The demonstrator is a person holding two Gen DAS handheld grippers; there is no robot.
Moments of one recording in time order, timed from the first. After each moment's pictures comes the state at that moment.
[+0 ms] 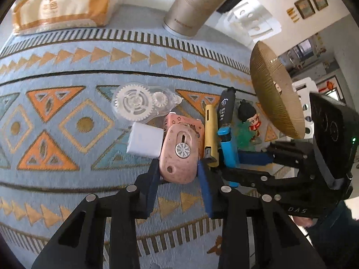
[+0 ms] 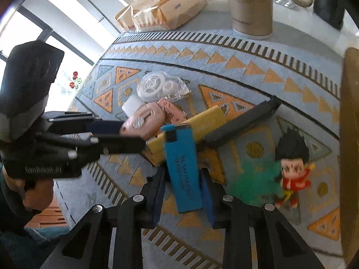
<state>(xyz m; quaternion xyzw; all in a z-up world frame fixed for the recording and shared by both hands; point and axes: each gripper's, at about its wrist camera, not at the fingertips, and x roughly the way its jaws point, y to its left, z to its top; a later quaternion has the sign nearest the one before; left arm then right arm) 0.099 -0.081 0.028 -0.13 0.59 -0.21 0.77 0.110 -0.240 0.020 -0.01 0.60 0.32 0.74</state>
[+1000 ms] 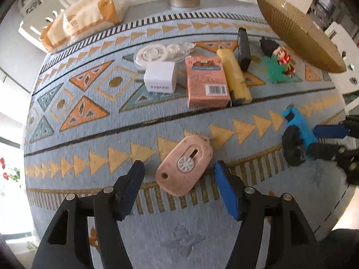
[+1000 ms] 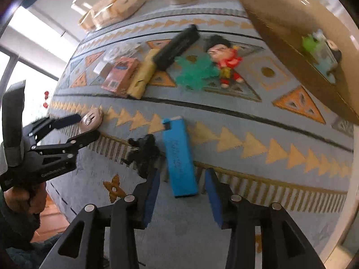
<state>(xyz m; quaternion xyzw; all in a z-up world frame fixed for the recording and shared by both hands) 0.034 -0.116 0.014 0.07 0.59 -0.09 0.80 0.034 -0.294 0.017 0.00 0.63 0.20 0.75</state>
